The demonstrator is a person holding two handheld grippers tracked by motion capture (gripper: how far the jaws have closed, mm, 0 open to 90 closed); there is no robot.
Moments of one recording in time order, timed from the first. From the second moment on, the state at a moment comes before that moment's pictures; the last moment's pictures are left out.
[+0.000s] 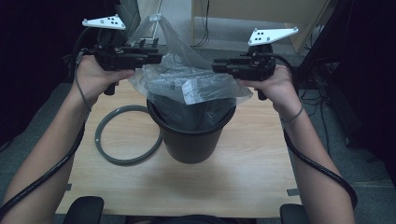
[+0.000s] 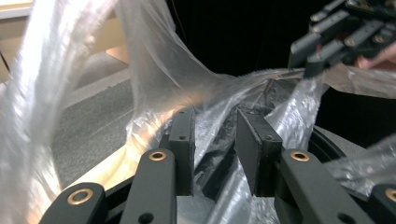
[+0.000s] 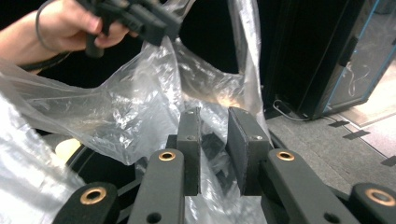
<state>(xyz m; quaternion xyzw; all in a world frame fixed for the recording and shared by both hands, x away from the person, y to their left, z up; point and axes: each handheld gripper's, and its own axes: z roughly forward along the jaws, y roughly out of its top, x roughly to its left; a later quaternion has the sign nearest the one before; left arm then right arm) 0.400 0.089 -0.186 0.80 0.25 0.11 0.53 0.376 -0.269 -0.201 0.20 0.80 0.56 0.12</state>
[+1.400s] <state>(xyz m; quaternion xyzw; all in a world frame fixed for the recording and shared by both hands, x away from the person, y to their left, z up) 0.359 0.112 -0.268 0.84 0.21 0.09 0.50 0.319 -0.304 -0.276 0.23 0.81 0.52 0.13</state>
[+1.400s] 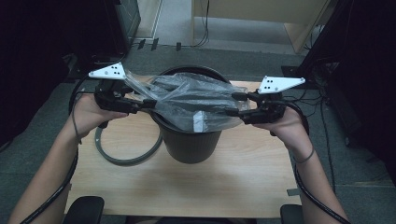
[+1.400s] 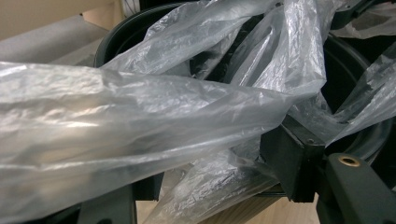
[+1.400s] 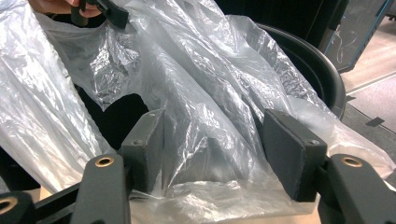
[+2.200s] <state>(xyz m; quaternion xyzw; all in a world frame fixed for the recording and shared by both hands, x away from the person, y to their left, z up) 0.317 0.123 -0.267 0.83 0.22 0.06 0.52 0.287 -0.303 -0.276 0.22 0.82 0.52 0.07</state>
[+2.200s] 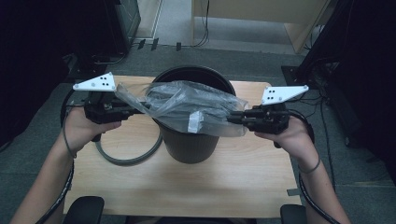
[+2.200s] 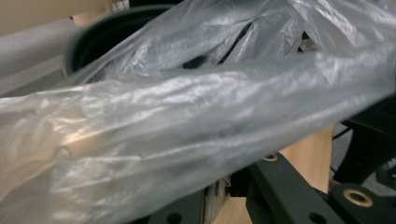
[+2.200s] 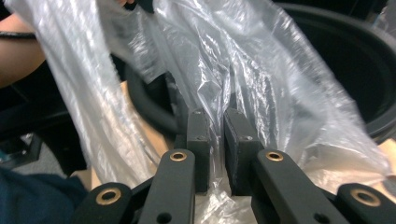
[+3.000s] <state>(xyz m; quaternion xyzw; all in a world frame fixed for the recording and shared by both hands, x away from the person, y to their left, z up) 0.309 0.123 -0.294 0.81 0.25 0.03 0.53 0.274 -0.294 -0.304 0.21 0.82 0.53 0.07</state>
